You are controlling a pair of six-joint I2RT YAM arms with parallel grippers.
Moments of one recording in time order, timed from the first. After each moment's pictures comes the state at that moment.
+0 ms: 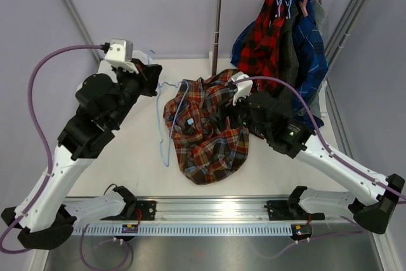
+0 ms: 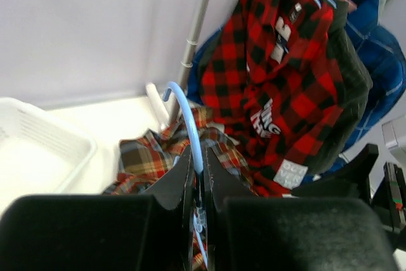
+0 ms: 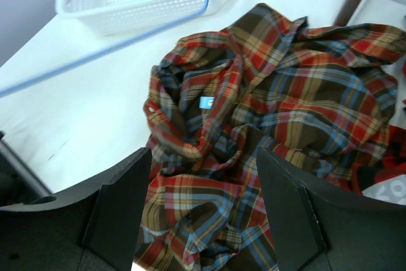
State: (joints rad) left arm -0.68 1.02 1.47 -0.44 -0.25 -0.24; right arm 0.87 1.13 1.15 -0.33 0.15 0.19
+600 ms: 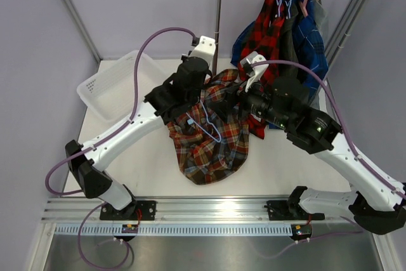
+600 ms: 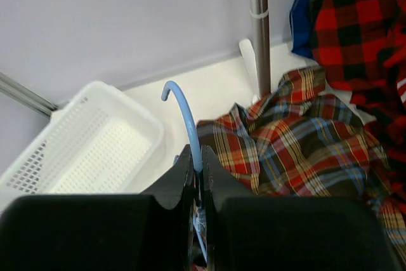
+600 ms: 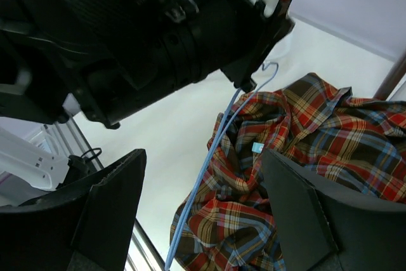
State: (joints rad) left arm -0.86 1.54 1.61 -0.37 -0.75 0.04; right arm 0.87 1.11 1.45 -0.46 -0.03 0.21
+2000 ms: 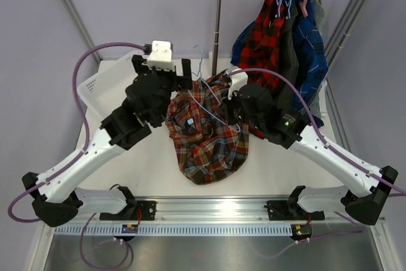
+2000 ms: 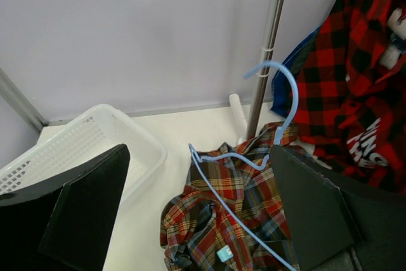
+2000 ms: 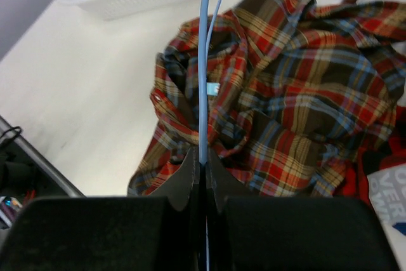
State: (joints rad) left arm -0.91 1.24 1.44 -0.20 -0.80 0.04; right arm 0.88 1.23 1.34 -0.52 0.14 0.24
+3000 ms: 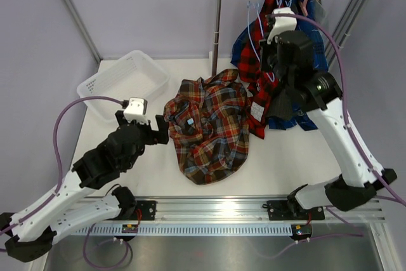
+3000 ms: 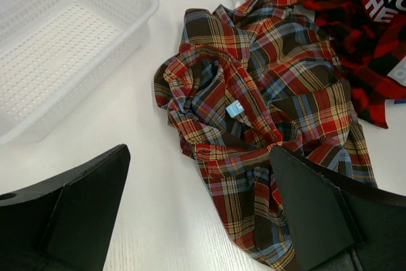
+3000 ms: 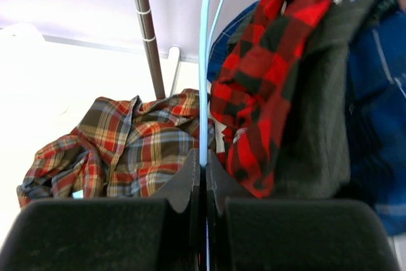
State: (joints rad) left arm -0.91 0.67 0.90 -0.58 -0.64 -0.34; right arm 0.58 1.35 1.81 -0.71 0.40 0.06
